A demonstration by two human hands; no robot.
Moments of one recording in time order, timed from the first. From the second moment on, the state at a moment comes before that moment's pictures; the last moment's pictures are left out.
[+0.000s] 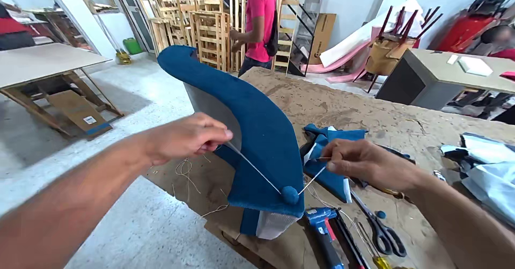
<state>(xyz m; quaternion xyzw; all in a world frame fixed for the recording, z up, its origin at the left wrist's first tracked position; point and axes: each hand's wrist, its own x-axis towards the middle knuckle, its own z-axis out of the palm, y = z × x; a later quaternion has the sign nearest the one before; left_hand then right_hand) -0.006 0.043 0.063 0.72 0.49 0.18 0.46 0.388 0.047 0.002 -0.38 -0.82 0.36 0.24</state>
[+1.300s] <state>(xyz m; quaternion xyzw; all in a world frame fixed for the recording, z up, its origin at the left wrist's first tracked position) 0.046 0.055 0.045 0.95 0.26 0.19 -0.01 0.309 0.063 0.125 -0.22 -0.96 0.19 -0.04</state>
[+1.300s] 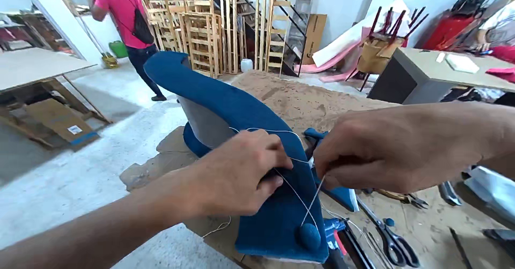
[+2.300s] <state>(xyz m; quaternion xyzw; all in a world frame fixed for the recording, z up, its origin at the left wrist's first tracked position) 0.067 0.034 0.084 0.92 0.38 0.04 0.10 0.318 0.050 0.048 -0.20 -0.91 0.13 0.34</state>
